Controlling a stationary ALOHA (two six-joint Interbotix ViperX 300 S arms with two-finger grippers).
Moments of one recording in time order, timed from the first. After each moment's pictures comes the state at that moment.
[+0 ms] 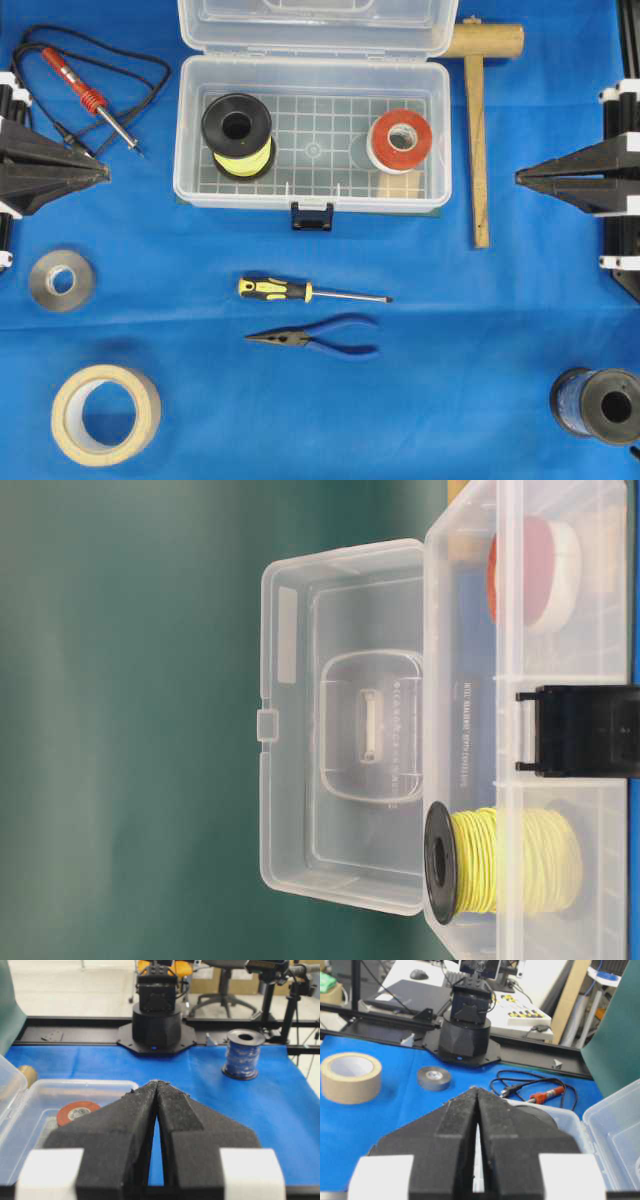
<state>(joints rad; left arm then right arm) 0.00 -0.97 1.18 0.00 -0.29 0.00 0.00 -0.96 1.19 0.00 -0.29 0.00</state>
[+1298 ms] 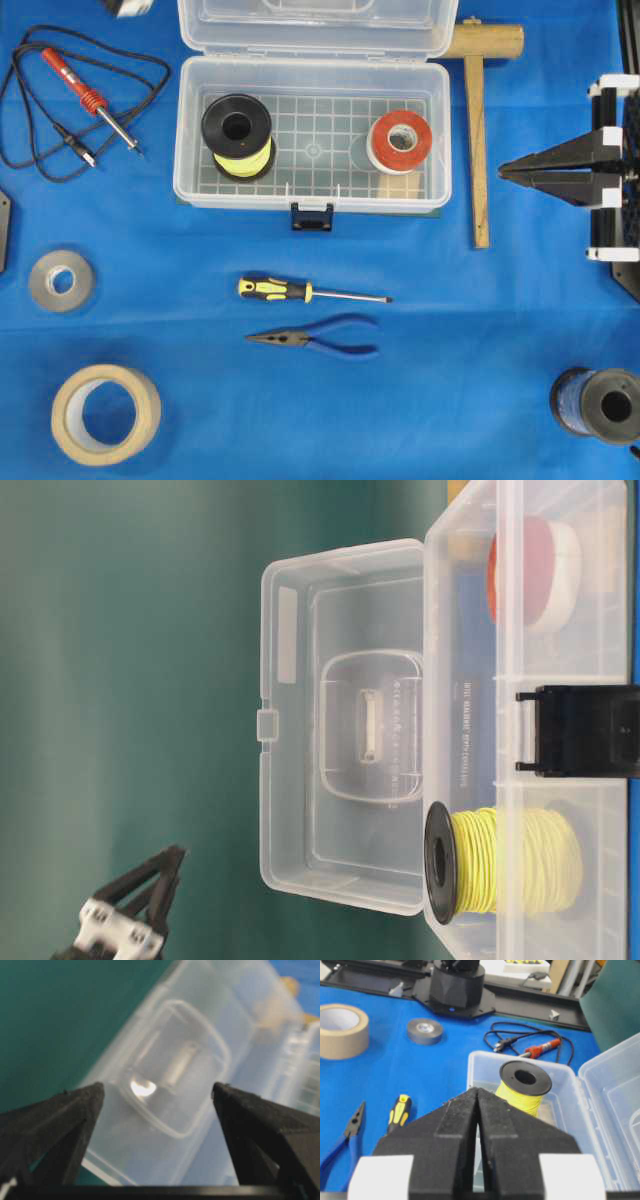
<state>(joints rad) 0.64 -0.36 0.53 -0.02 0.21 0.23 -0.04 -0.92 1.14 0.00 -0.12 -0.01</state>
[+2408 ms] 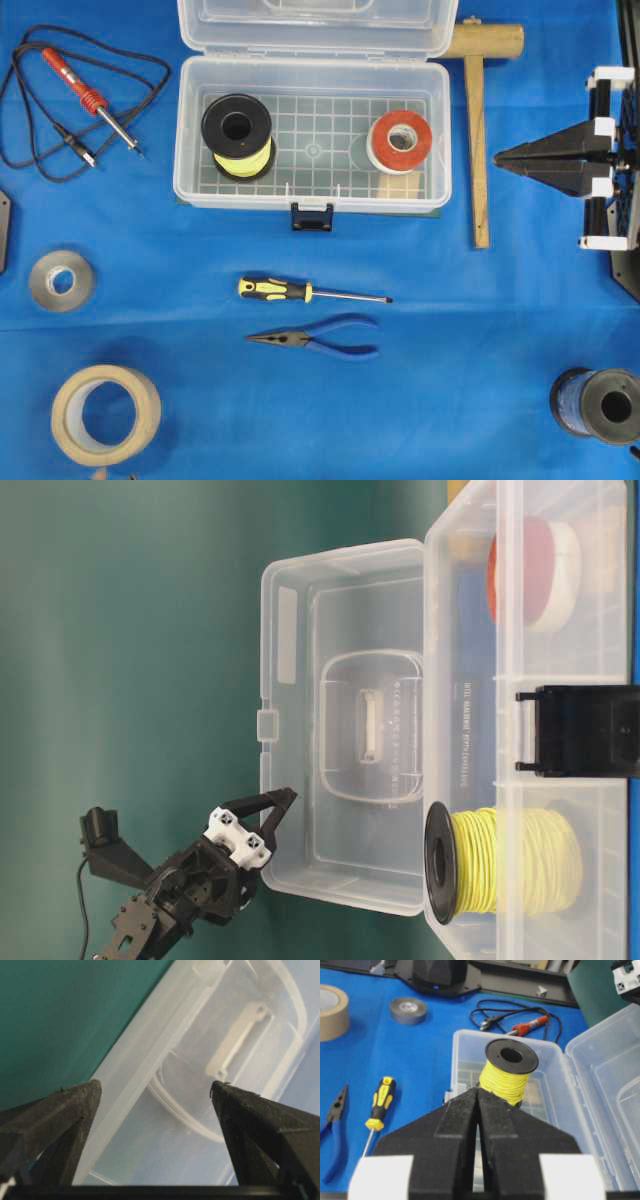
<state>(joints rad) 0.70 0.00 0.33 -0.02 0.34 0.22 -0.09 -0.91 1.14 0.00 -0.09 -0.01</state>
